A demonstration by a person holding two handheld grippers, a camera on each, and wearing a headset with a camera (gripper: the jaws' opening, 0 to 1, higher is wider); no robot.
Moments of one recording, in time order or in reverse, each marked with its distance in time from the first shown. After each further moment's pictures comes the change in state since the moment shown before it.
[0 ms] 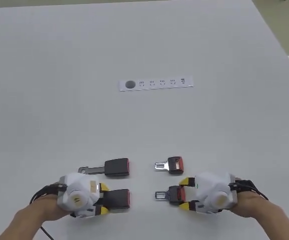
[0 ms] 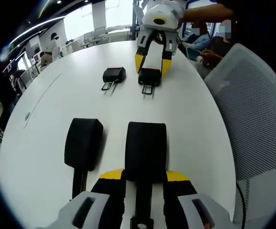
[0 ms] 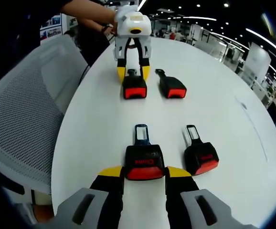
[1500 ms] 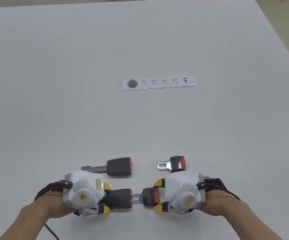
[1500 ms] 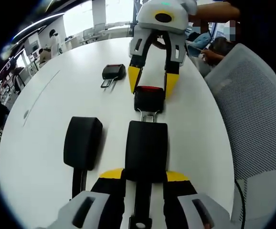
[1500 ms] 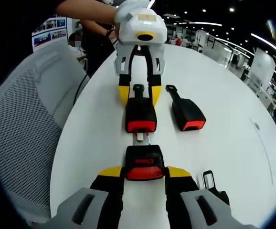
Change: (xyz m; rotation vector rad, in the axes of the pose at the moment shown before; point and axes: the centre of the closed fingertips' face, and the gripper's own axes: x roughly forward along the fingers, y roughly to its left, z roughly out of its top) left arm -0.001 -0.001 0.000 -0.011 0.030 -0.012; right arm 0.050 0.013 0.063 -0.030 -0.053 0.044
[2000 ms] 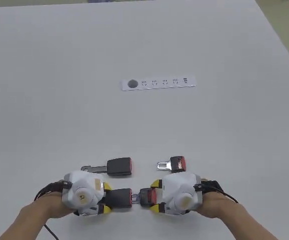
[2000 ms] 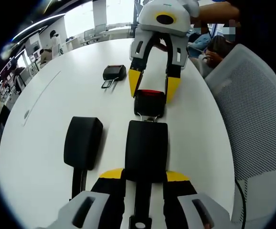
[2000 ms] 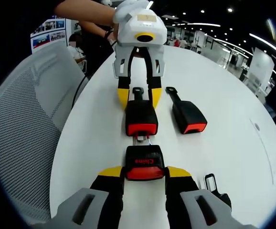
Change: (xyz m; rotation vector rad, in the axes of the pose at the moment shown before) left arm 0.004 0.002 -0.002 -0.003 -0.012 0.005; right arm 0.006 0.001 0.001 0.008 -0.014 -0.009
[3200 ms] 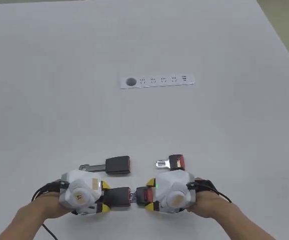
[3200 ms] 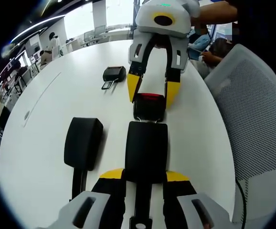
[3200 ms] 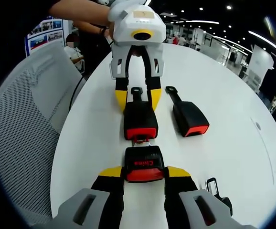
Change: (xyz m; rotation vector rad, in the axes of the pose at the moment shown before) left arm -0.005 -0.003 0.008 0.005 -0.013 0.003; right arm 0.005 0.003 0.007 0.016 0.020 -0.003
